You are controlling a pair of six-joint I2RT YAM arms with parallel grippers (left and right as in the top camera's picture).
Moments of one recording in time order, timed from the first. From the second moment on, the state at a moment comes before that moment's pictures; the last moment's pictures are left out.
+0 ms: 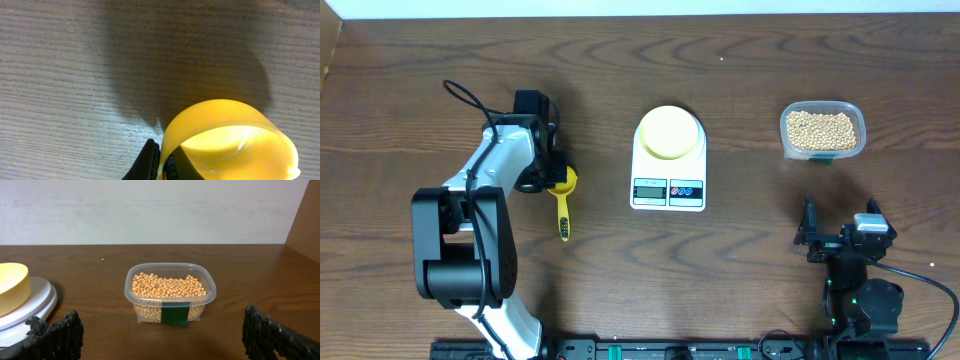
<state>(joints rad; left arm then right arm) -0.01 1.89 1.20 -0.82 -0.06 -0.09 0.00 0.01 0.01 -0.07 0.05 0.00</state>
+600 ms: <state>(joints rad) -0.01 1.85 1.20 -0.82 -0.06 -0.10 0.00 0.01 0.01 -0.07 0.05 0.00</state>
